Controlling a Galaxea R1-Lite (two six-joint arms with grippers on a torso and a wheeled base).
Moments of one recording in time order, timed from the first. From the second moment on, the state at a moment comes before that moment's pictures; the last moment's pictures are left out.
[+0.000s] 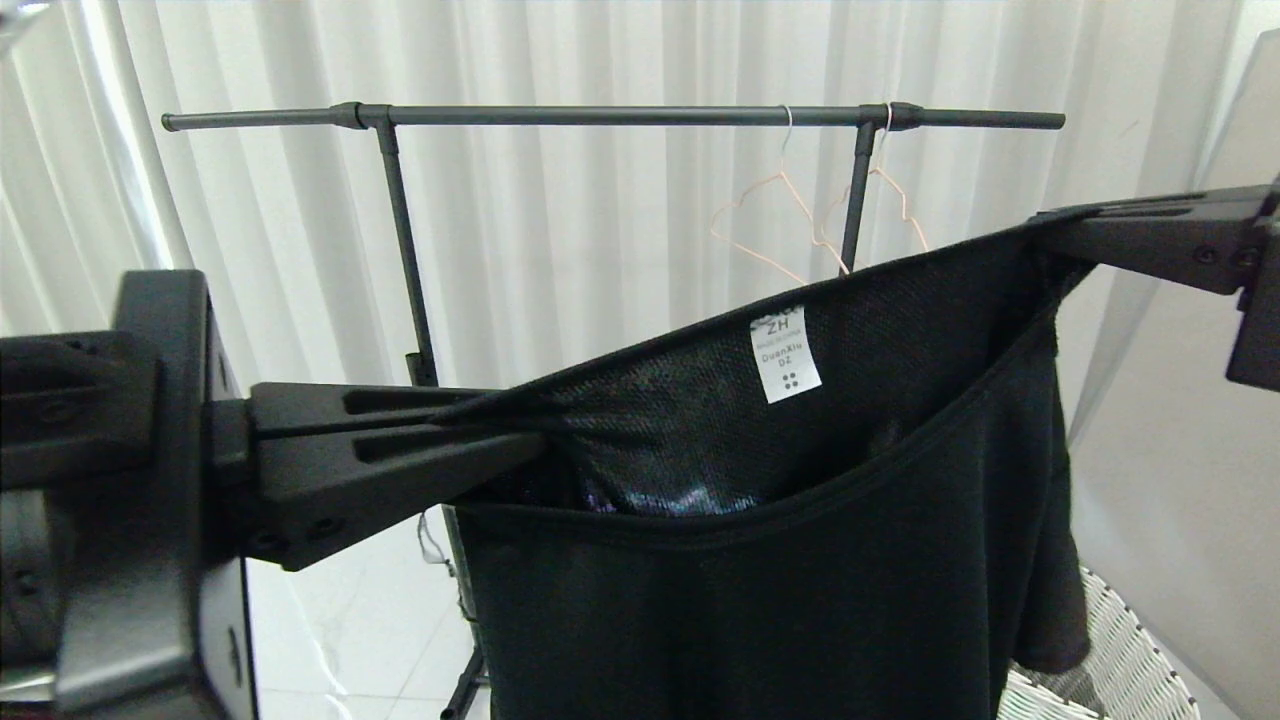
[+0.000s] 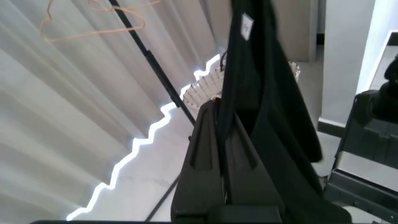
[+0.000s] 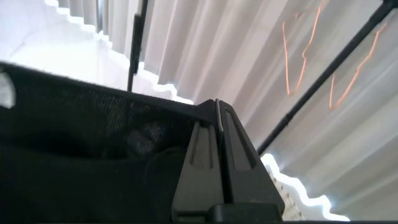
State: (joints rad) left arm -1.00 1.16 -1.06 0.13 0.05 0.28; right arm 0.91 1.25 -1.28 0.16 -0.23 -0.13
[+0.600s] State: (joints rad) left arm -1.03 1.14 -1.07 0.13 0.06 0.29; right arm 0.91 1.29 -1.29 0.14 -0.23 -0.15
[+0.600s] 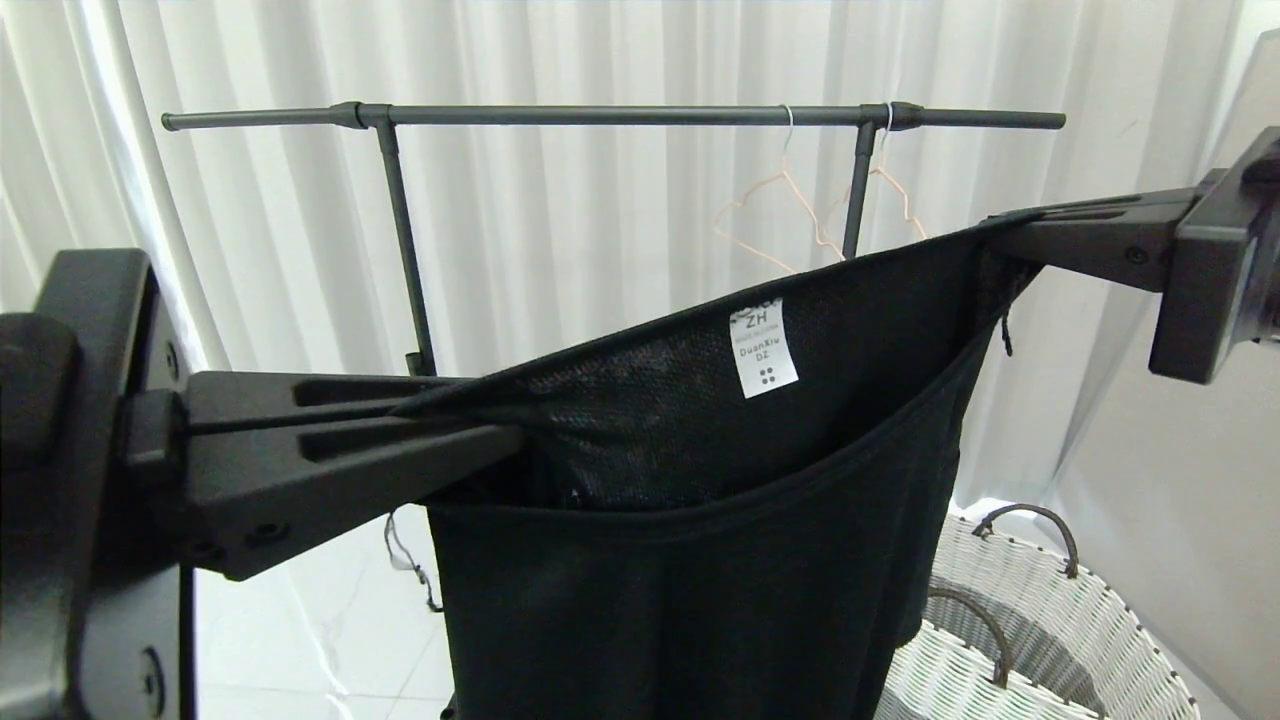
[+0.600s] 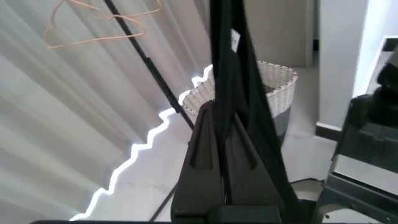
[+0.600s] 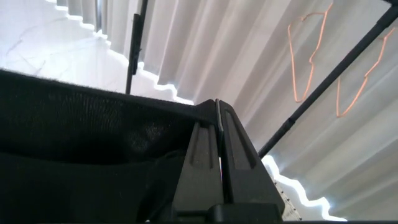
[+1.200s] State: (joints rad) left arm -0.93 1.32 -1.27 0.13 0.15 0.28; right arm 0.91 1.11 -1.29 0.37 -0.23 -0.24
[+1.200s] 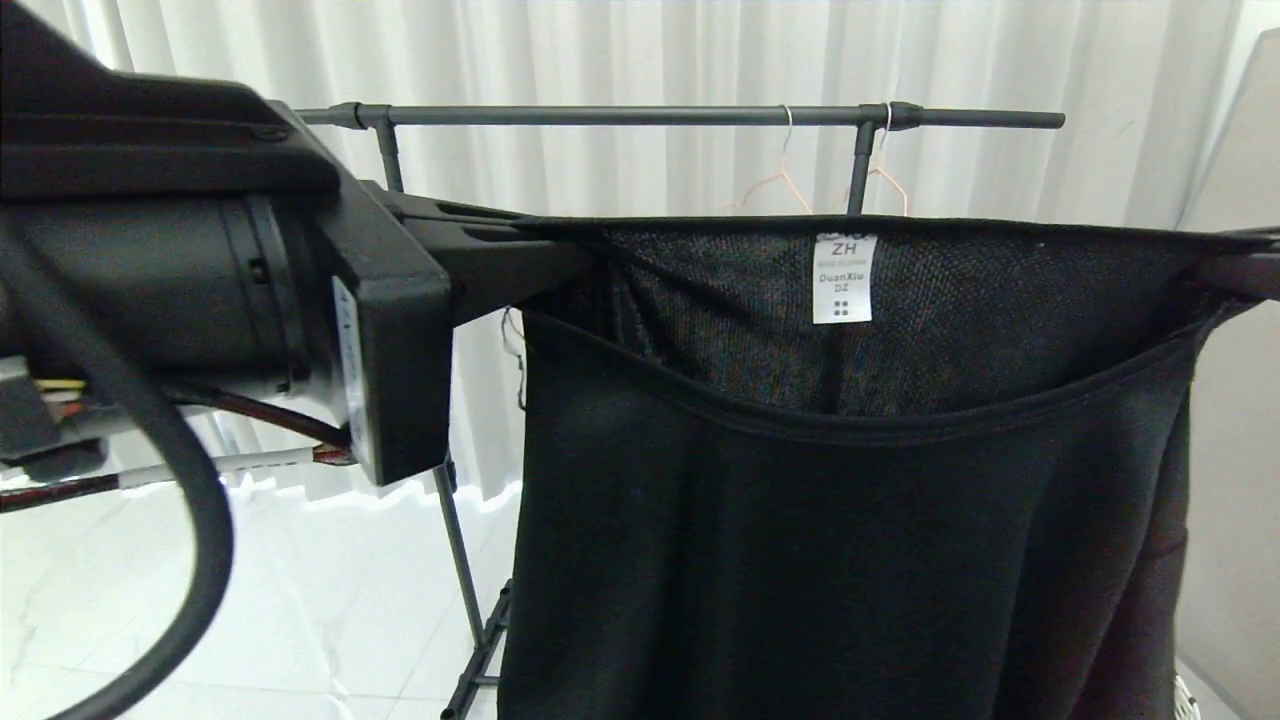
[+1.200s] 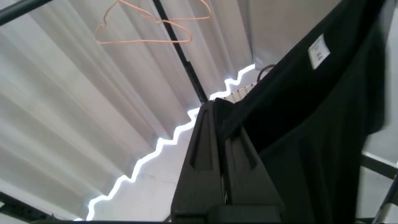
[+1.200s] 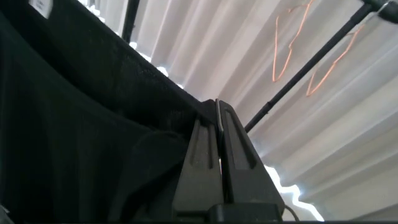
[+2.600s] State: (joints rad) left arm -0.90 1.37 -1.29 0.09 0.15 0.29; right arm 0.91 1.07 -1.24 0.37 -0.23 -0.24
